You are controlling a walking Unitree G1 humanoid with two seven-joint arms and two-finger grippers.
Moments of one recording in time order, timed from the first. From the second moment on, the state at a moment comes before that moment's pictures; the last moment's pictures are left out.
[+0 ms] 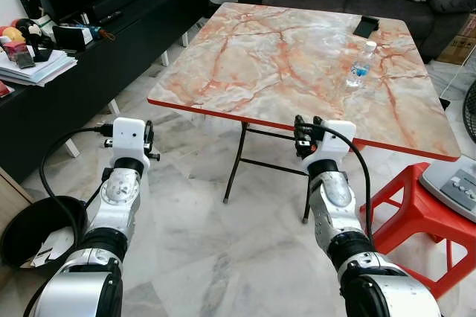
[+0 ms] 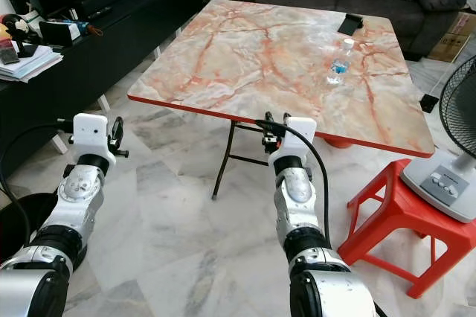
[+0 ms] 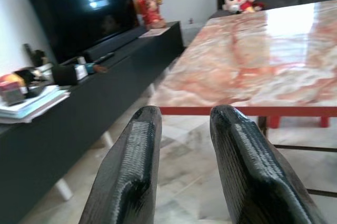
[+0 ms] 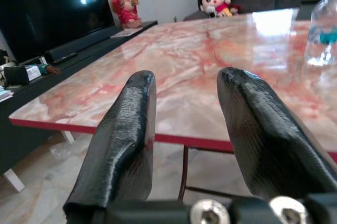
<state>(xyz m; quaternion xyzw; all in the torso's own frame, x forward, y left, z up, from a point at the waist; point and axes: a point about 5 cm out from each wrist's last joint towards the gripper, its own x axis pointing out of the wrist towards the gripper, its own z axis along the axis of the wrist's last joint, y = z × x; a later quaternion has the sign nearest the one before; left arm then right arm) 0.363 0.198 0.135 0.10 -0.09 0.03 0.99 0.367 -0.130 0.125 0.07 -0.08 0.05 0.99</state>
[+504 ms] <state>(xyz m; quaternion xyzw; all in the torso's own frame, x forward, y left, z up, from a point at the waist) 0.362 0.198 0.133 0.10 -0.08 0.03 0.99 0.365 -0.116 0.118 0.08 -0.05 0.06 0.99</state>
